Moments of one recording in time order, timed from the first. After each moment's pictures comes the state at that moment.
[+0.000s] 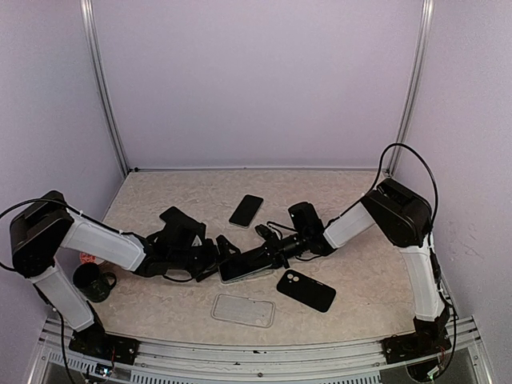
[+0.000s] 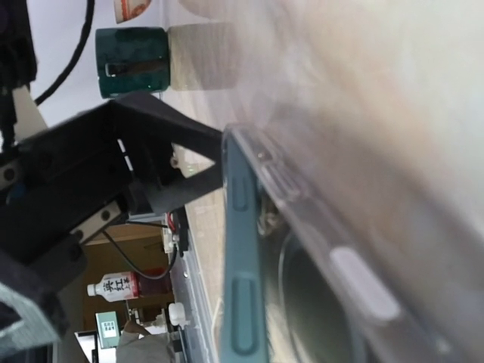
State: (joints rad) left arm -0.80 1.64 0.64 0.33 0.10 -1.11; right arm 0.69 2.27 1.18 0.50 -1.10 0.98
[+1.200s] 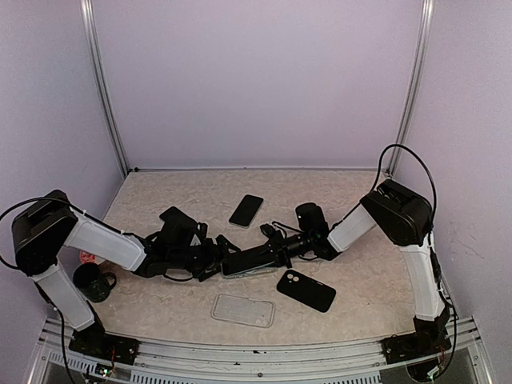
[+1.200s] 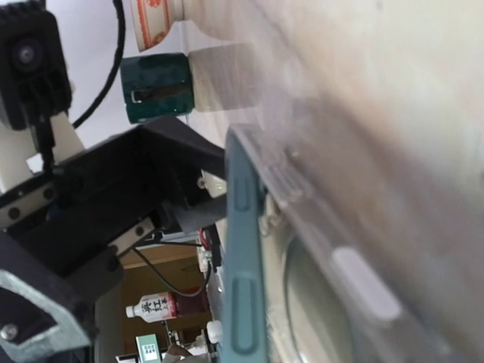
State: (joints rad) left arm -0.78 1.66 0.62 0.41 0.18 -1.12; right arm 0.68 2.27 1.11 0.72 -1.09 1.19
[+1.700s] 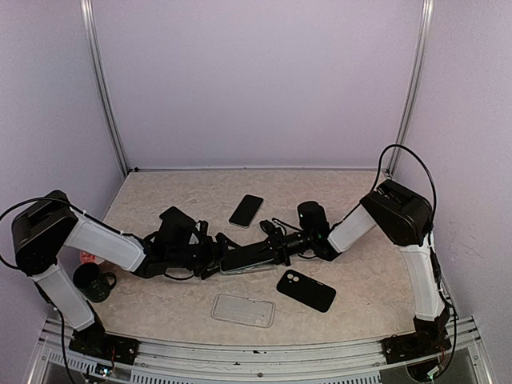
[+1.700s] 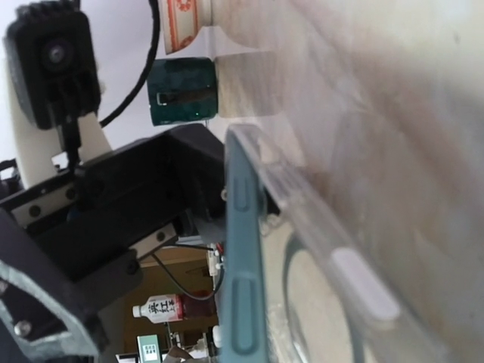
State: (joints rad) left arm -0.77 1.66 0.61 0.47 0.22 -1.13; right arm 0.68 2.27 1.10 0.82 -1.09 1.24
